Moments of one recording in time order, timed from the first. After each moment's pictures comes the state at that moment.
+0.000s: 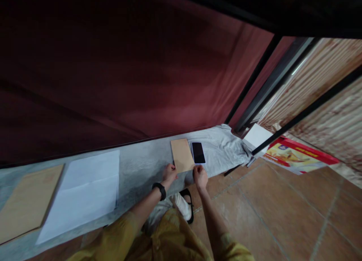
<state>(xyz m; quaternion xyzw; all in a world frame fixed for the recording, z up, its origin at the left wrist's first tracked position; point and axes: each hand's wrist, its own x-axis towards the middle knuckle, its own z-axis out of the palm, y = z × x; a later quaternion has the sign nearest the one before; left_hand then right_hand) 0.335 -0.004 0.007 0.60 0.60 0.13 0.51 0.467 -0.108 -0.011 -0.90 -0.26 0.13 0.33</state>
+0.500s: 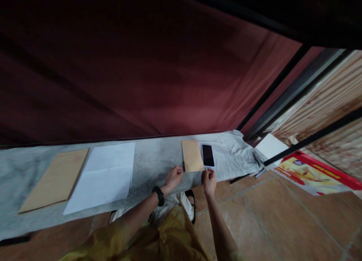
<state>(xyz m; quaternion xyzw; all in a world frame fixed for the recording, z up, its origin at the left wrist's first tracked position) 0.289 -0.019 0.014 0.64 0.55 0.15 0.51 0.457 -0.128 -0.013 -0.85 -0.24 0.14 0.44</state>
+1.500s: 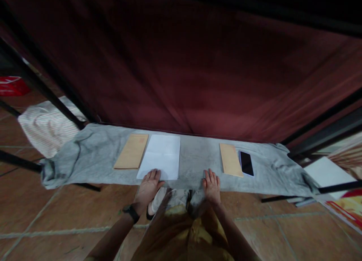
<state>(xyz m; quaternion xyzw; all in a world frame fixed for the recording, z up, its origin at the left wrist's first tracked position) -0.048 -0.042 -0.007 0.83 0.55 0.09 -0.01 0.289 -0.106 -0.045 -0.74 -0.63 0.01 0.25</state>
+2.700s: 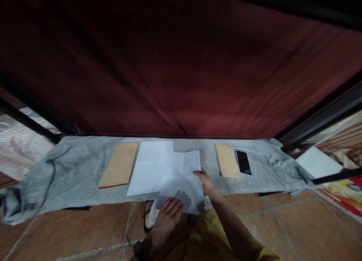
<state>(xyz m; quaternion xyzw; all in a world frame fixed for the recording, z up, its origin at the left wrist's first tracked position) 0.022 -0.100 -0.011 0.93 0.31 0.15 0.09 0.266 -0.026 -0.001 -0.57 -0.21 0.58 0.55</state>
